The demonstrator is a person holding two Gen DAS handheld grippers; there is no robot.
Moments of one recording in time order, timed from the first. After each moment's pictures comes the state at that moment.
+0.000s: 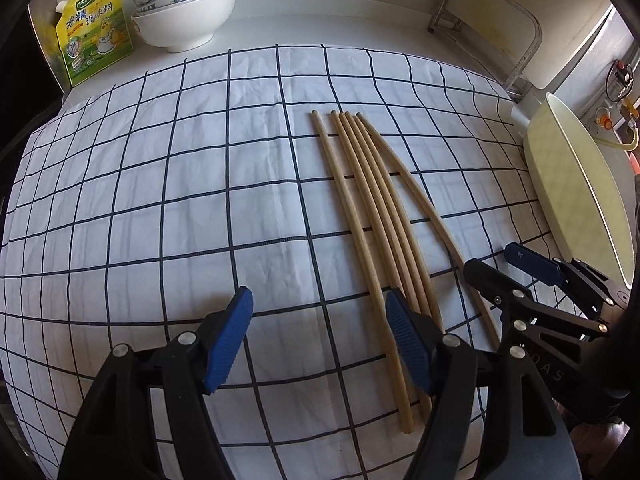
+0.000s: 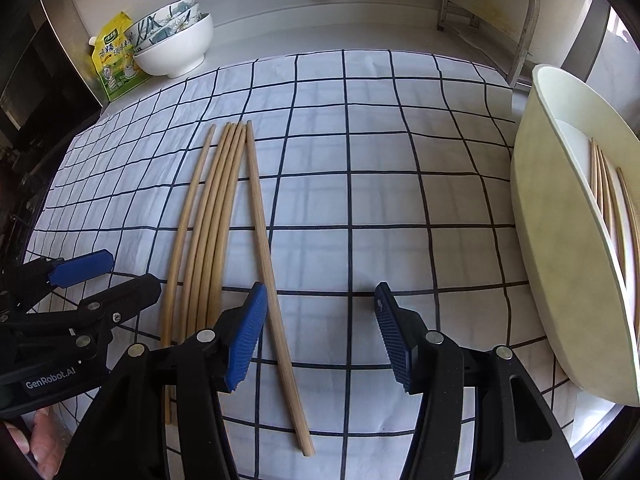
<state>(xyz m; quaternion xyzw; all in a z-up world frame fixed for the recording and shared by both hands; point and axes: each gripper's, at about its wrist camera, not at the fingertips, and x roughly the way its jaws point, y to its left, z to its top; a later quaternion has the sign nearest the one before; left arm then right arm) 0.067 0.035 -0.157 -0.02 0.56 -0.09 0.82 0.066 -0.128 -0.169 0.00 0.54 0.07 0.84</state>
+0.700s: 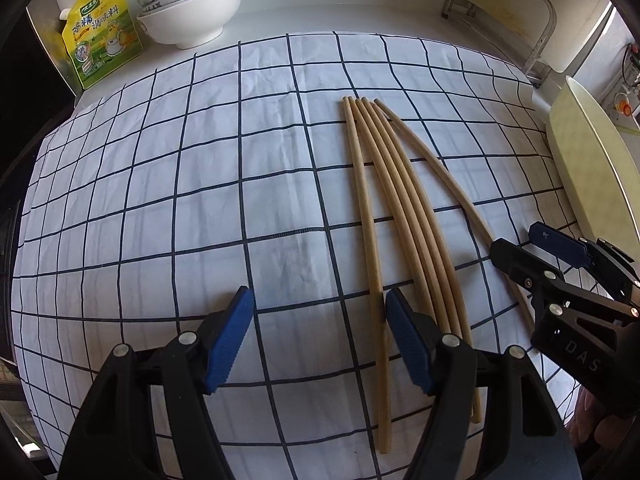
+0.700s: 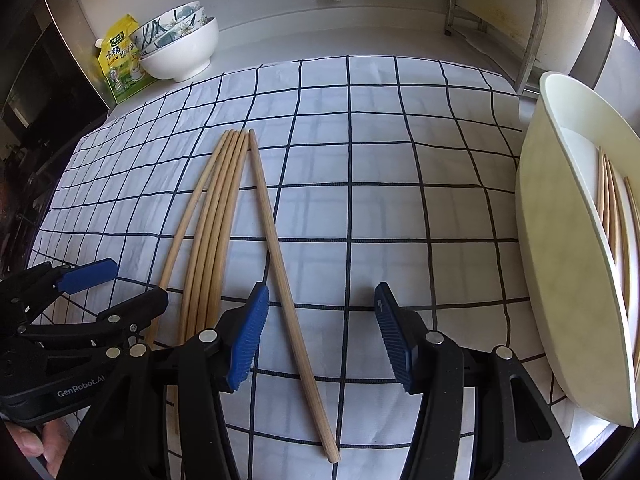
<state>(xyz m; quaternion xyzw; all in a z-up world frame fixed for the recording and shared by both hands) 0.070 0.032 -0.166 0.01 0.57 -0.06 0.82 0.071 -0.126 -0.169 0.00 0.53 0.09 0.84</state>
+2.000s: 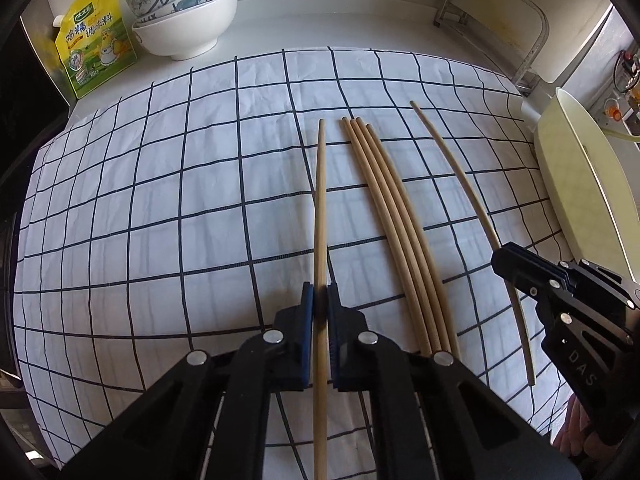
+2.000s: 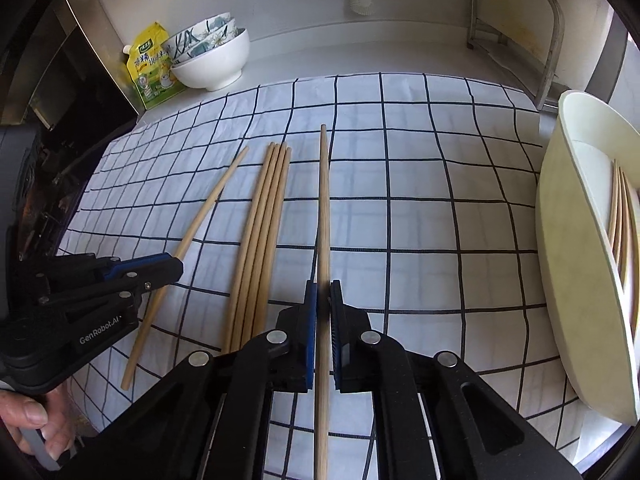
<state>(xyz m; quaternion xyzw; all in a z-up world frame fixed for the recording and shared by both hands) 0.075 0.036 -0.146 0.01 0.57 -0.08 0.82 0.059 -0.118 -0.145 0.03 0.51 0.14 0.85</state>
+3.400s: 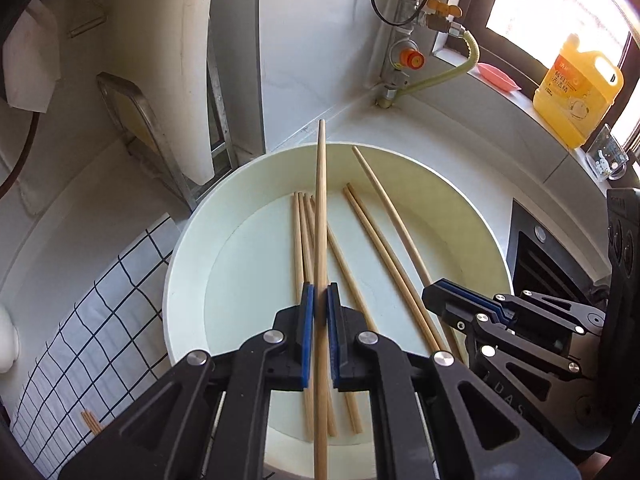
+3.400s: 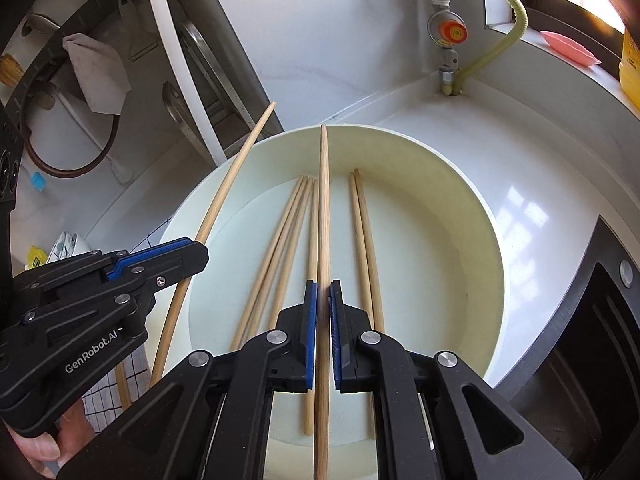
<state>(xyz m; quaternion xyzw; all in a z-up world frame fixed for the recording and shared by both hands) 0.128 -0.293 -0.057 0.15 0.47 -0.35 0.79 0.039 -0.396 -0.093 0.21 0.45 -0.10 0.86</state>
